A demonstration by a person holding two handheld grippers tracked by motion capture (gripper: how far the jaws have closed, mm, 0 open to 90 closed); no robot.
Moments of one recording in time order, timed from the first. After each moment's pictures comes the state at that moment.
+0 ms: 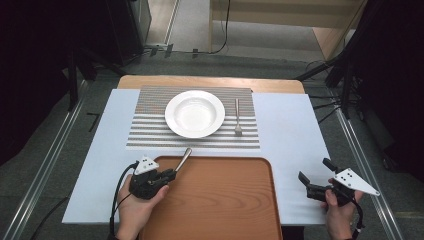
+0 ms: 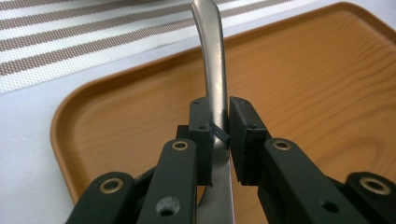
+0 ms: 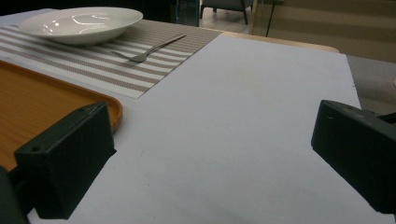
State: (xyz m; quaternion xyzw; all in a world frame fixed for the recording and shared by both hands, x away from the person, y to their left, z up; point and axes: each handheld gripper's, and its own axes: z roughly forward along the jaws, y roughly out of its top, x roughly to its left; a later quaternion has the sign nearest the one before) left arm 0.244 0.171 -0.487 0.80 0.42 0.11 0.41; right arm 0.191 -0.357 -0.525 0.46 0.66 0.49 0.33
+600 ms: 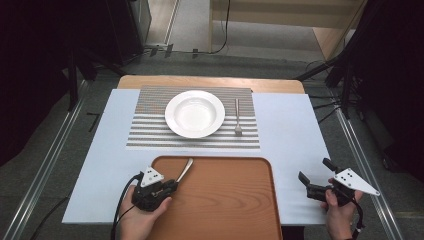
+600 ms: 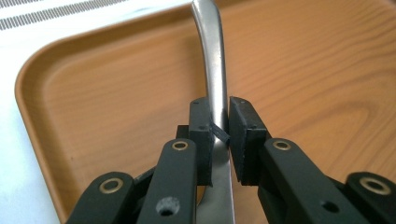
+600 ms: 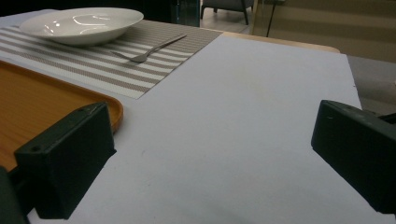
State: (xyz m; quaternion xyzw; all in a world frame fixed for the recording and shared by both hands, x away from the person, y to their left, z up) left arm 0.217 0.162 -0.497 0.82 0.43 0.12 0.37; right arm 0.192 -0.357 -0.525 0.46 0.66 0.49 0.33
